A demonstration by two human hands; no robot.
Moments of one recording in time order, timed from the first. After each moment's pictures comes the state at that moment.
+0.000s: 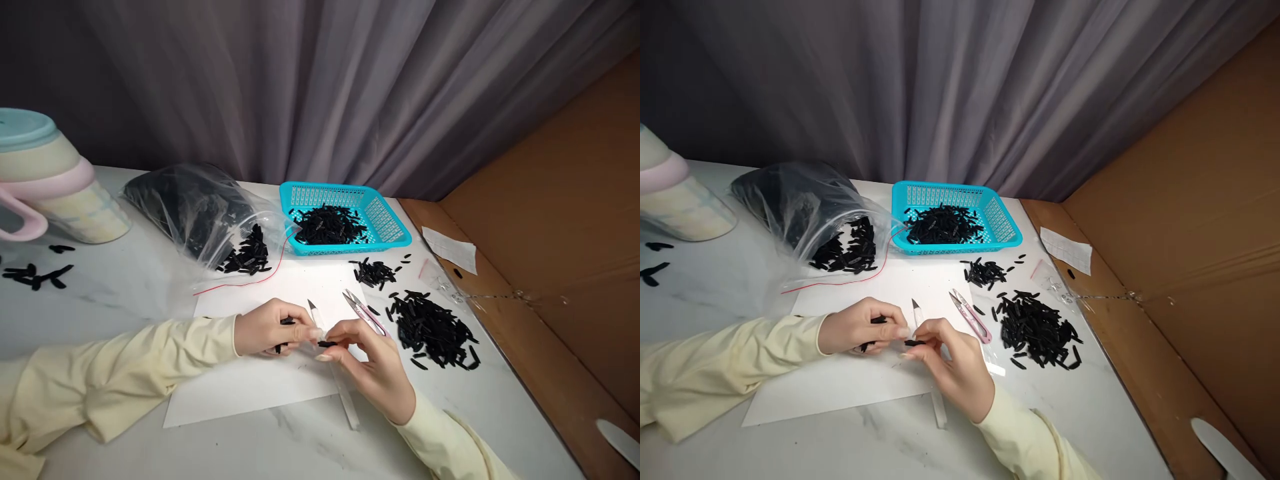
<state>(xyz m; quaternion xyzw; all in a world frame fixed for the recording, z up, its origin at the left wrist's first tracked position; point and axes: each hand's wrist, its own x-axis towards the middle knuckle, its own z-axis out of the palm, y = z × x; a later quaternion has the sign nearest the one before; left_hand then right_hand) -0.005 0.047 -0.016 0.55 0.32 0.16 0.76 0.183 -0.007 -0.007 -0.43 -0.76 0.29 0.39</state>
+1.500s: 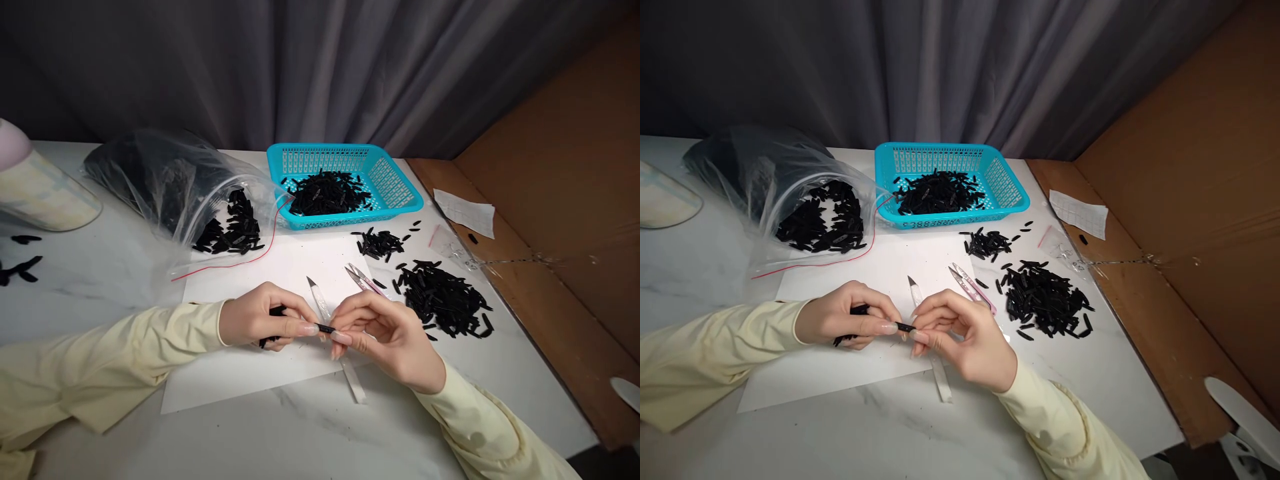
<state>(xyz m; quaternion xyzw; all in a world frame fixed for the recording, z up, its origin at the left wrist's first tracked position) -0.011 0.044 -0.018 0.47 0.25 0.15 0.83 0.193 -0.005 0.003 -0.41 -0.56 0.61 0.38</state>
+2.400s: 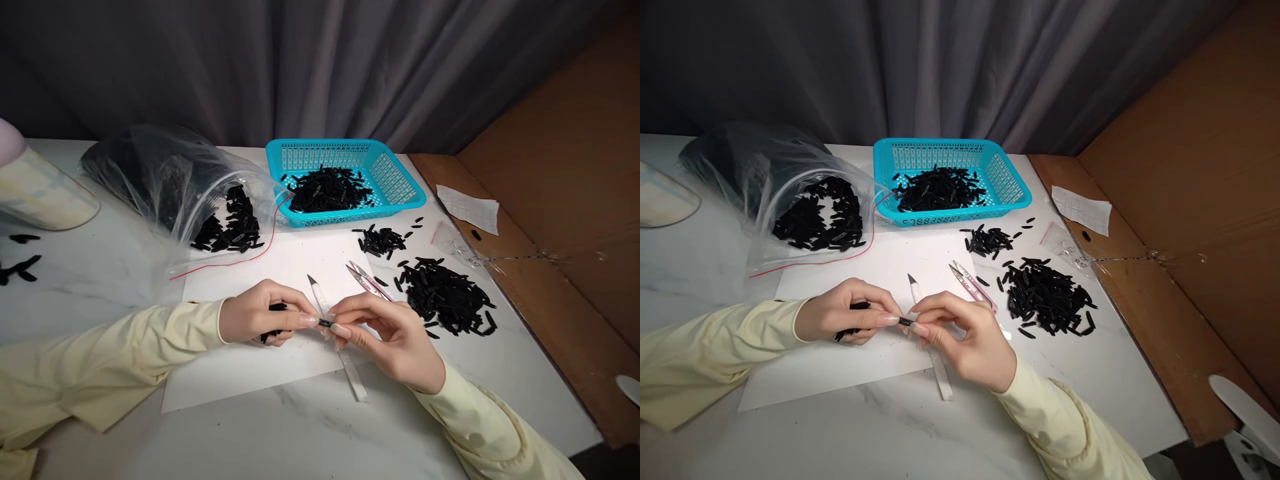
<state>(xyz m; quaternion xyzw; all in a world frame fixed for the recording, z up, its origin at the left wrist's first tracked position) -0.010 0.042 -0.006 0.47 0.31 0.15 0.81 0.194 -0.004 0.000 -0.43 -0.64 0.52 0.38</state>
